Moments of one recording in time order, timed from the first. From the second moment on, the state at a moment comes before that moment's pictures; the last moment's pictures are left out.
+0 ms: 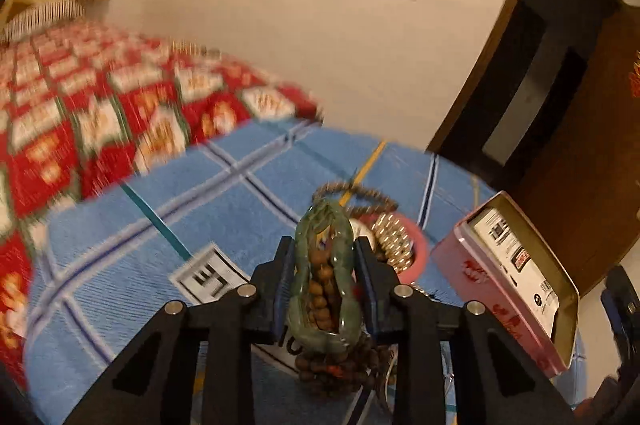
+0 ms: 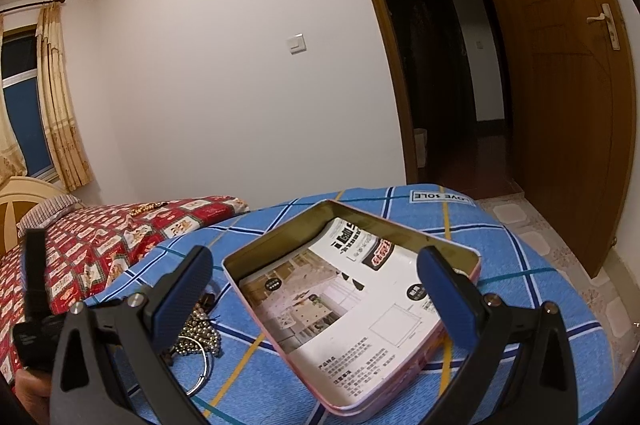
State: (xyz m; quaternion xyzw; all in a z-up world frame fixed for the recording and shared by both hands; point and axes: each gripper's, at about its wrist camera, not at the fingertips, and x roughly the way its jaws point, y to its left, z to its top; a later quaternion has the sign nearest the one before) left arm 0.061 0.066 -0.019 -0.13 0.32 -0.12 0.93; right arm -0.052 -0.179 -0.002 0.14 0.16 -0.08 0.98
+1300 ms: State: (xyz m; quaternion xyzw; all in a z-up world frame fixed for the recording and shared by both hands) left arm -0.014 0.140 -0.008 -0.10 0.31 -0.12 0.94; right arm -0.022 -0.063 -0.029 0.03 0.33 0.24 0.91
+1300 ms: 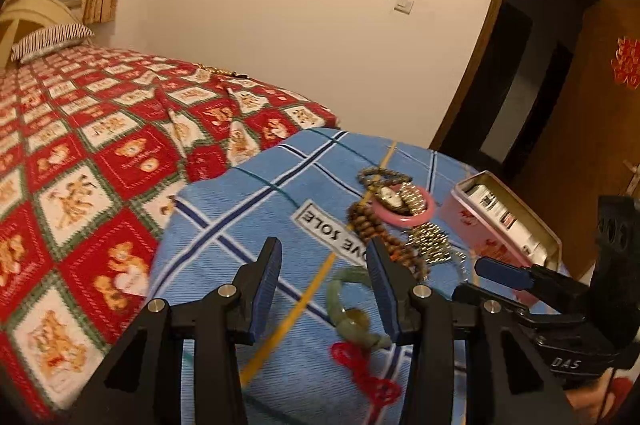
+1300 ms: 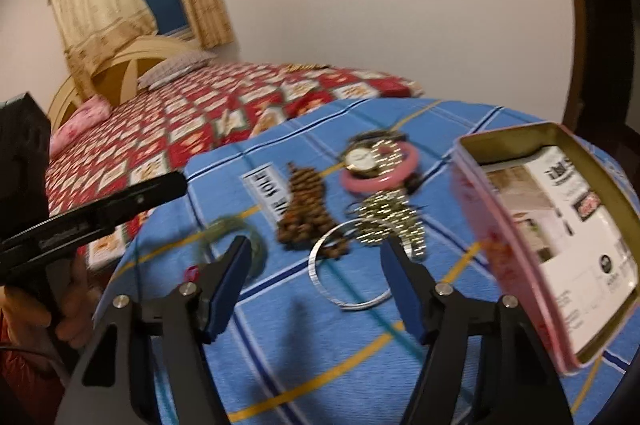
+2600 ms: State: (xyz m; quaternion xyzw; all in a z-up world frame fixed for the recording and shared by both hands) left arm -0.029 0.082 -0.044 0.06 0.43 -0.16 0.89; right arm -0.025 -0.081 -0.016 0.10 0.29 0.25 0.92
